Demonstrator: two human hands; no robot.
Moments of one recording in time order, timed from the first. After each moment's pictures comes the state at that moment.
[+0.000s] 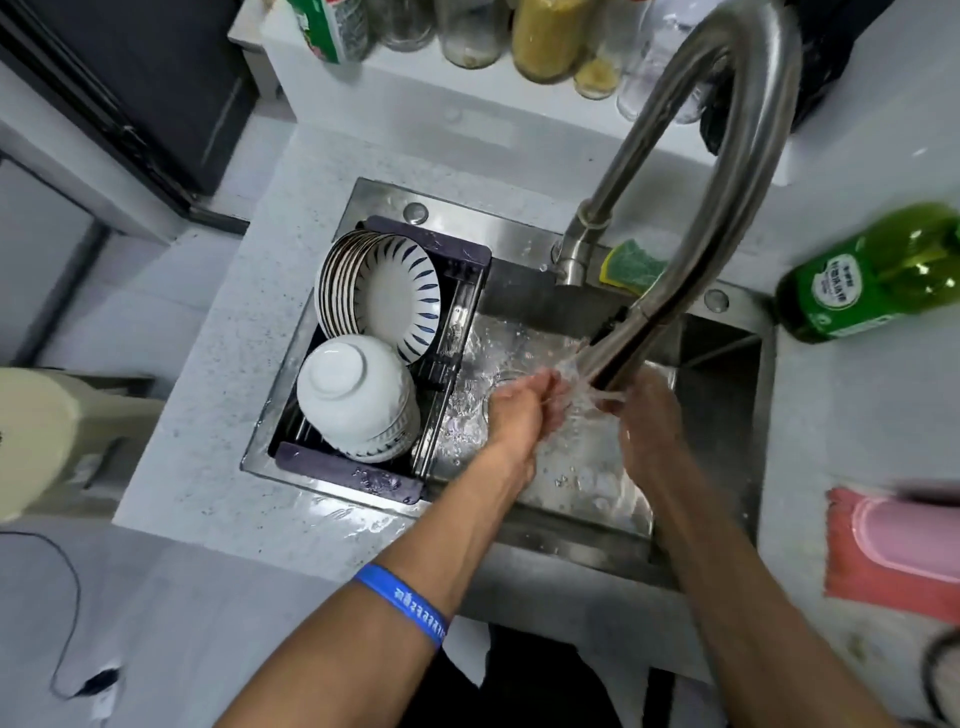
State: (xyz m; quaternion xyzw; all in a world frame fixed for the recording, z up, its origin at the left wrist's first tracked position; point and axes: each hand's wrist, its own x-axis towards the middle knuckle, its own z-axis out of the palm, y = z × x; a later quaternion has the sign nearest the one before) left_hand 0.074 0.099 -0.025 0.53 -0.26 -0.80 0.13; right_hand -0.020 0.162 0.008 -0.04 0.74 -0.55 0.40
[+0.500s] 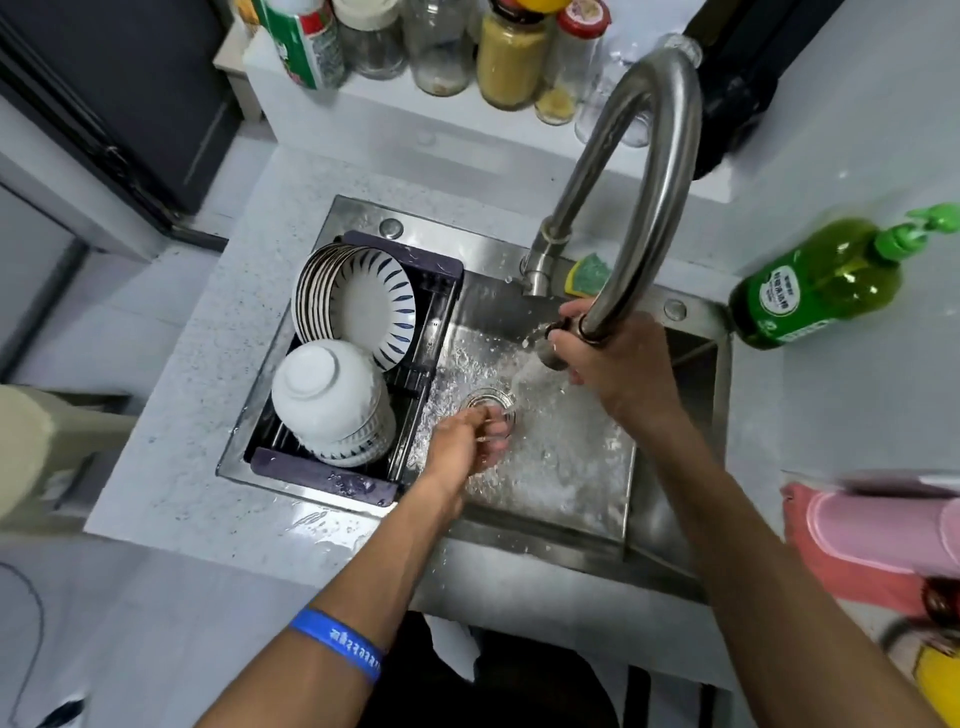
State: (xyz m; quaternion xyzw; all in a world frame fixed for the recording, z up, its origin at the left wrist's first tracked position) left_hand 0.121 0.111 -0.040 0.52 -0.33 -0.79 0.08; right_hand -0.041 0.149 0.077 -0.33 0.83 -0.40 0.23
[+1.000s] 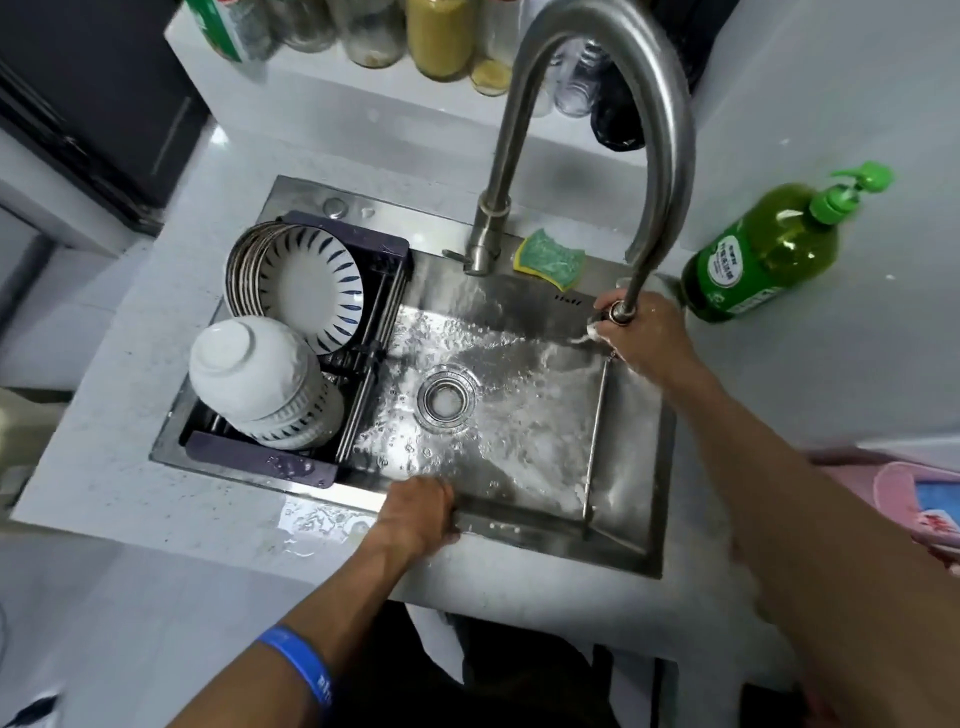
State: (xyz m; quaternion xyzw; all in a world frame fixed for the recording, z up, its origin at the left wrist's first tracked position) left_hand 0.133 0.184 -0.079 0.28 -0.88 -0.20 -0.32; right_hand -0.171 0.213 0.009 -0.29 0.89 -0.27 0.23
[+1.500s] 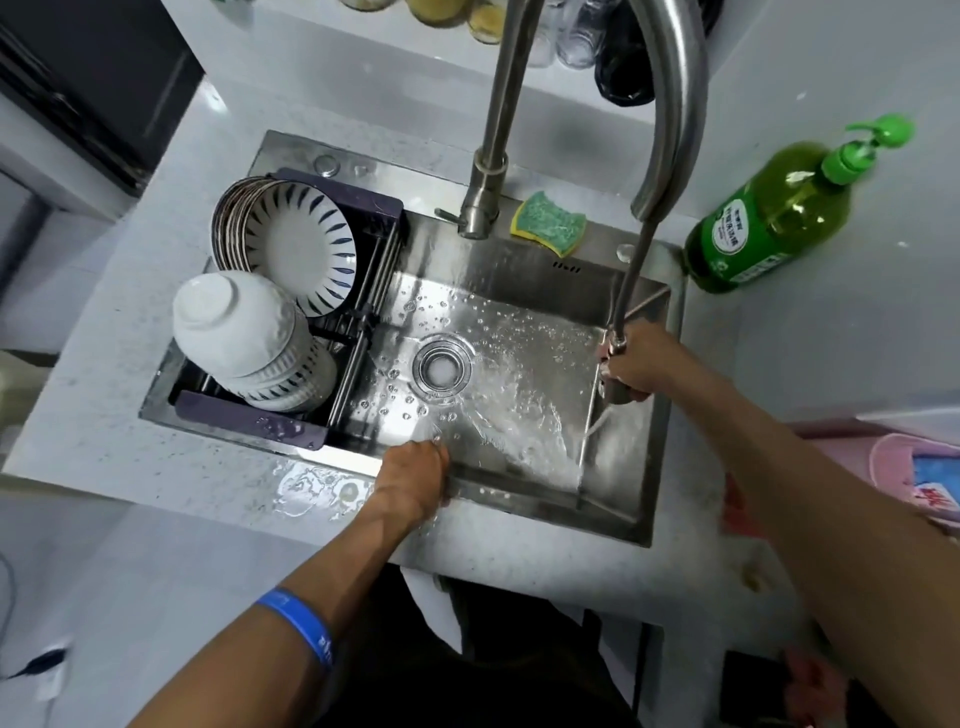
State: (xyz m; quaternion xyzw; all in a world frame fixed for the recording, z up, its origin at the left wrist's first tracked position) left_hand 0.125 0.197 -0.085 0.29 -0.89 -0.12 -0.33; right_hand -0.171 0.254 -0.022 -0.32 0.87 -0.04 0.37
